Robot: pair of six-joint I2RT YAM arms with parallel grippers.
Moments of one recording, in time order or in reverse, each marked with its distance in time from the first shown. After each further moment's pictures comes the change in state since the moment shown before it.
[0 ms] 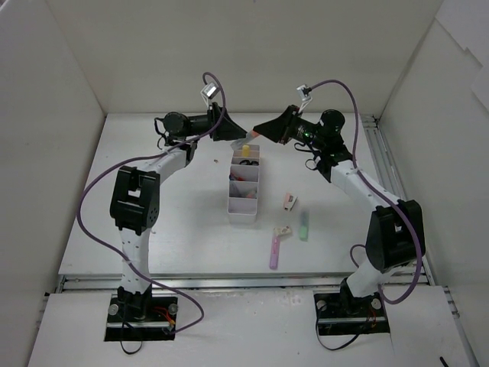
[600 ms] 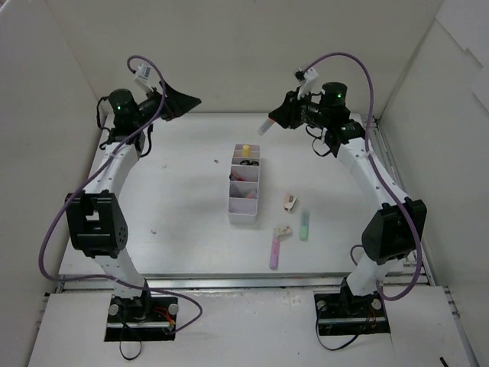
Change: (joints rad) left arm 0.269 -0.324 -0.130 -0.700 -0.304 0.604; right arm -0.029 0.062 0.383 -0.664 0.212 -0.620
